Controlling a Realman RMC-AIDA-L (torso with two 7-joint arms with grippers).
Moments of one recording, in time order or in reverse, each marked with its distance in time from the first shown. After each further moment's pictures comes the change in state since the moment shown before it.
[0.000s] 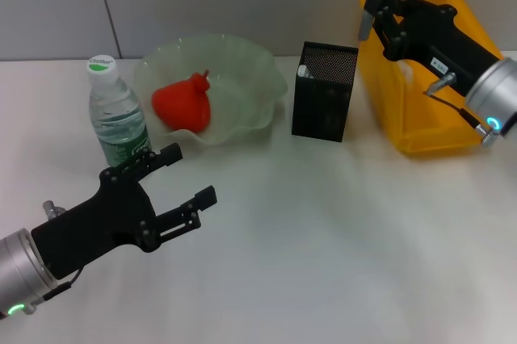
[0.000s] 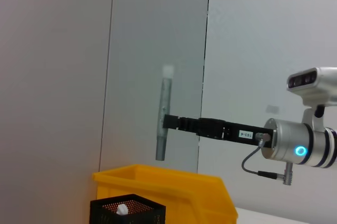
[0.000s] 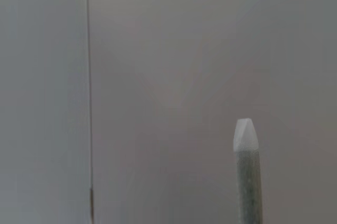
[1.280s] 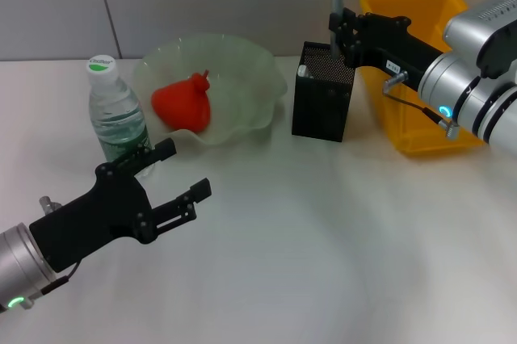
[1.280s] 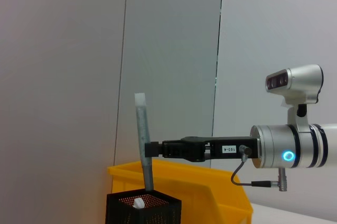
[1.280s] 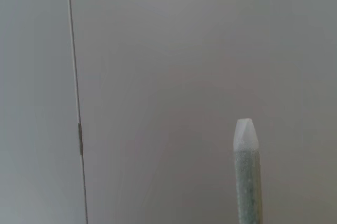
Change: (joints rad) left arm -0.006 0.001 -0.013 -0.003 -0.003 -0.035 0.000; right arm 0.145 0.003 -0.040 0.102 -0.005 0.232 0.006
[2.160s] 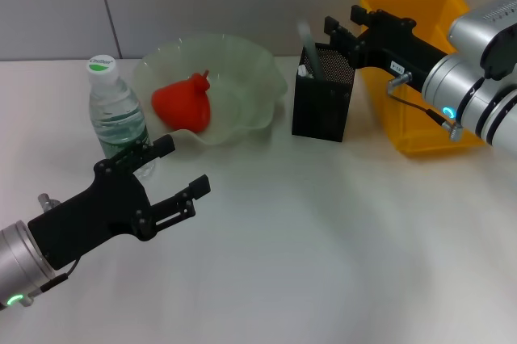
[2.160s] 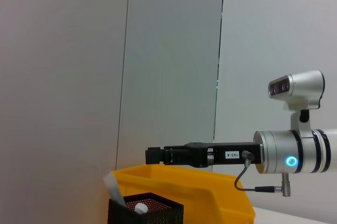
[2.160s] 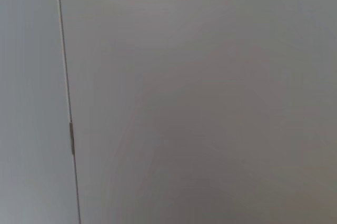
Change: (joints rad) left arm -0.003 0.000 -0.010 0.001 0.000 0.005 0.000; right arm -0.008 0.000 0.008 -0.002 0.003 0.007 0.004
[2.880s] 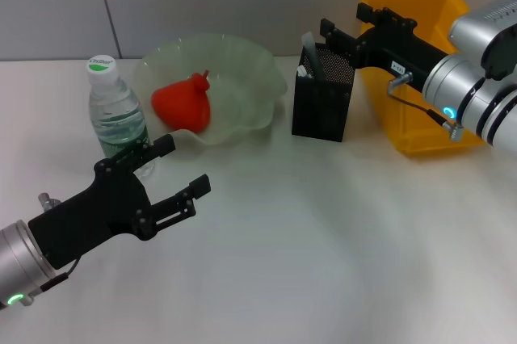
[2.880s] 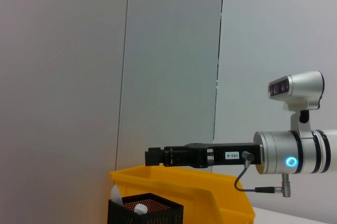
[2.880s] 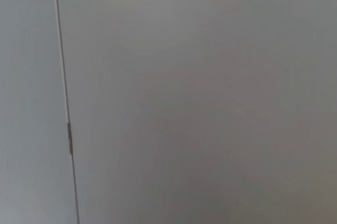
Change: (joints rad) left arm -0.001 0.000 0.000 0.000 0.000 0.000 0.000; right arm 0.000 0.000 0.002 0.001 0.000 0.003 0.002
